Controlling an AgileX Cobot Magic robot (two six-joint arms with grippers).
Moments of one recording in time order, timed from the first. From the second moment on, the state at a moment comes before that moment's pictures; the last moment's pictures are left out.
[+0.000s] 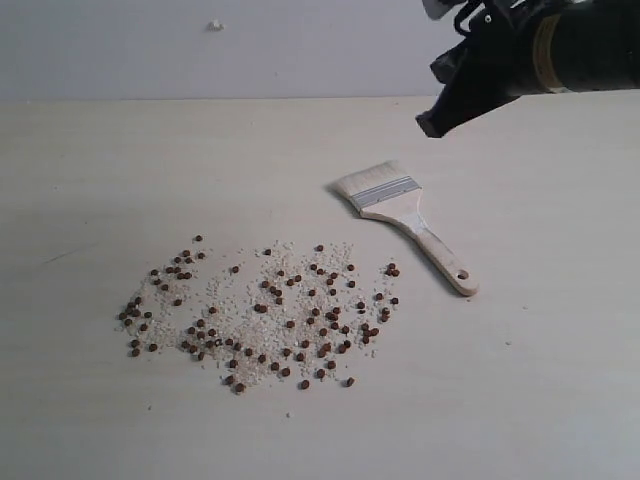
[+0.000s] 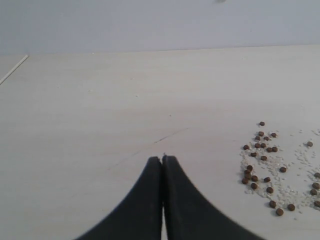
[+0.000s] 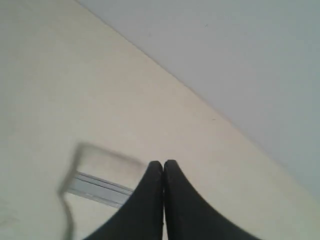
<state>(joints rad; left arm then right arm) -0.14 0.01 0.00 -0.15 0.37 0.16 0.32 1.58 -0.98 -1.74 -0.09 1.29</state>
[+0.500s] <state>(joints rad) -0.14 0.01 0.00 -0.15 0.37 0.16 0.32 1.59 -1.20 -0.53 0.76 0.36</state>
